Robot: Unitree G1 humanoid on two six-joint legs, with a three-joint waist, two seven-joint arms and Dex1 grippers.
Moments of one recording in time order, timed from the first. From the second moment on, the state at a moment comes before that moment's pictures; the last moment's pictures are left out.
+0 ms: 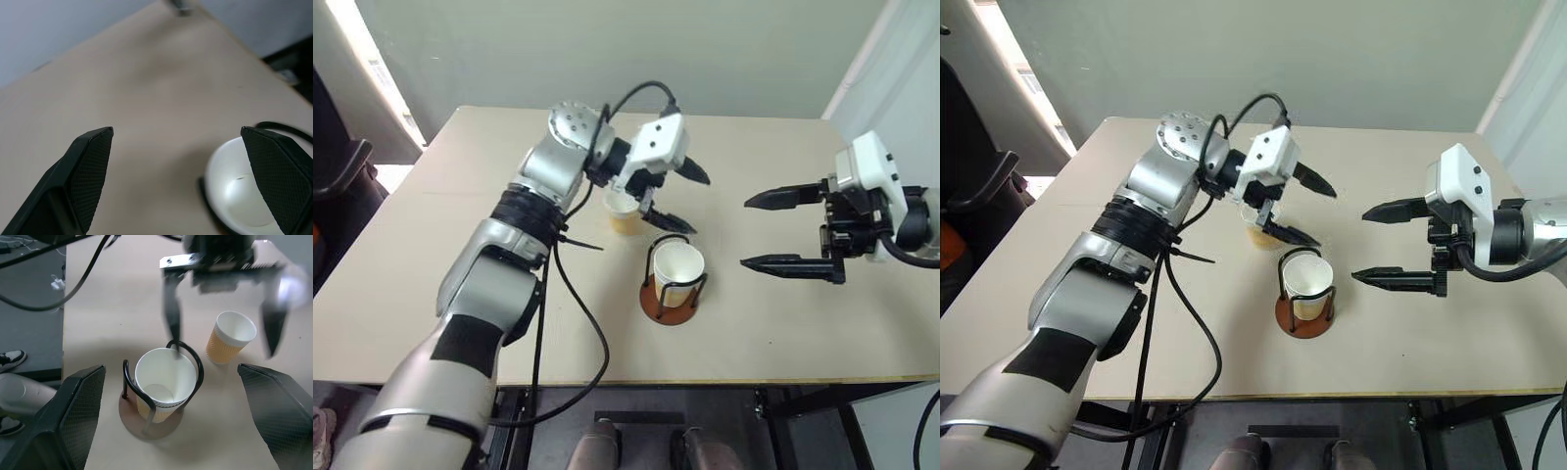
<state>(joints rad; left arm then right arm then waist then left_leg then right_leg) -1.43 0.45 -0.39 0.83 -0.17 -0.05 -1.47 -0.63 -1.09 -0.13 -0.44 0.77 0.80 1.12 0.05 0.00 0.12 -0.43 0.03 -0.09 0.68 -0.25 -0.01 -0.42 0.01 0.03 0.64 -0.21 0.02</state>
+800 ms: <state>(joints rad) -1.43 0.45 -0.36 1.32 0.23 -0.21 -1.26 -0.87 -0.77 0.06 -0.33 0.56 0.99 0.72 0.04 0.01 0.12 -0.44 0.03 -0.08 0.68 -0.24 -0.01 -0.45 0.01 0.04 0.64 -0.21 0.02</state>
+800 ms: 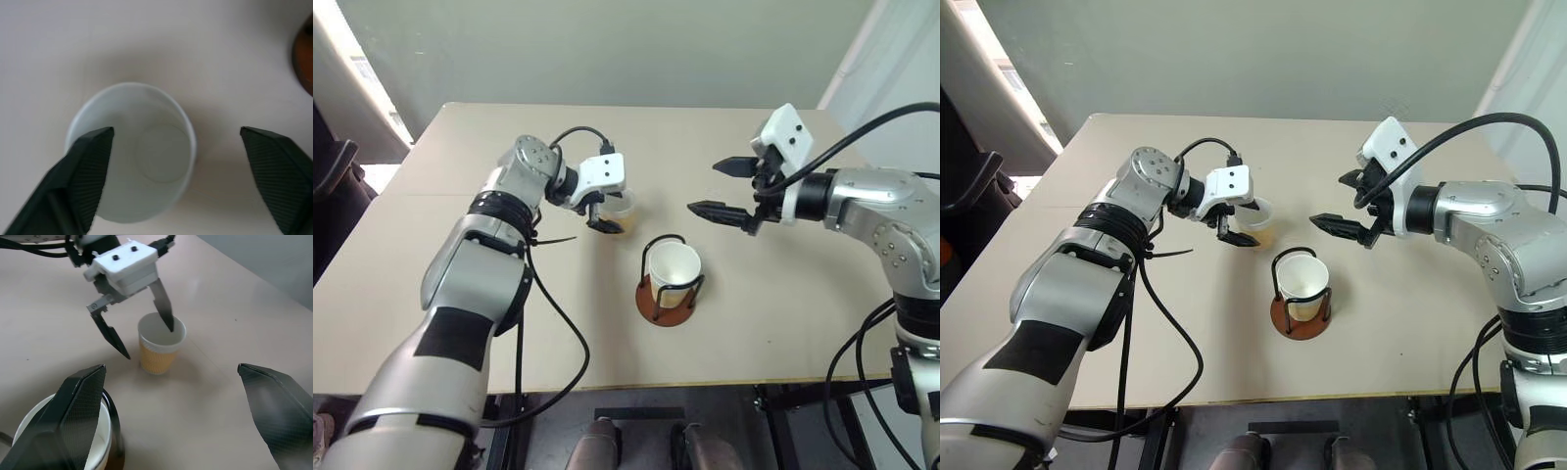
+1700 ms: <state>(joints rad) -1.56 0.55 -0.23 0.97 -0.20 -0.10 -1.57 -0.73 -1.05 -0.16 -0.42 0.74 0.99 1.01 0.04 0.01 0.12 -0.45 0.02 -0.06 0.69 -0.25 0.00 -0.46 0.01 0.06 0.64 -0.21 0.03</state>
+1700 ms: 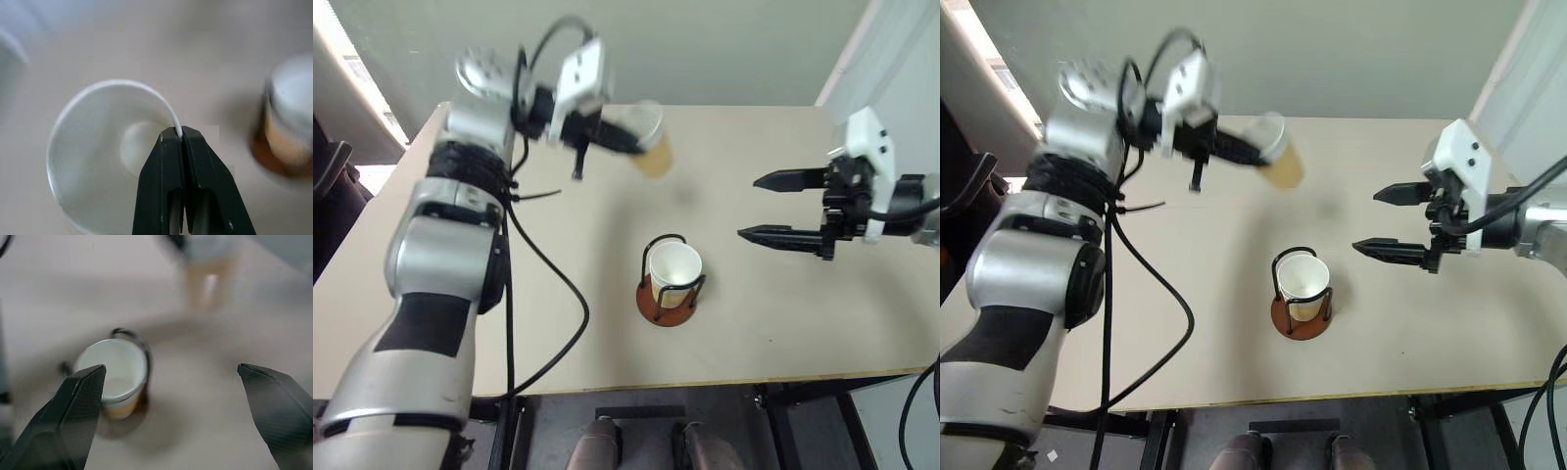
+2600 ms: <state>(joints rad) -1.35 0.83 -0.76 0.37 -0.65 -0.01 -1.57 -0.68 -1.12 -0.22 -0.42 0.82 0.95 1.08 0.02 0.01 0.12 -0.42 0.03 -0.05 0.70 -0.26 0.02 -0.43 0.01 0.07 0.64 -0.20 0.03</state>
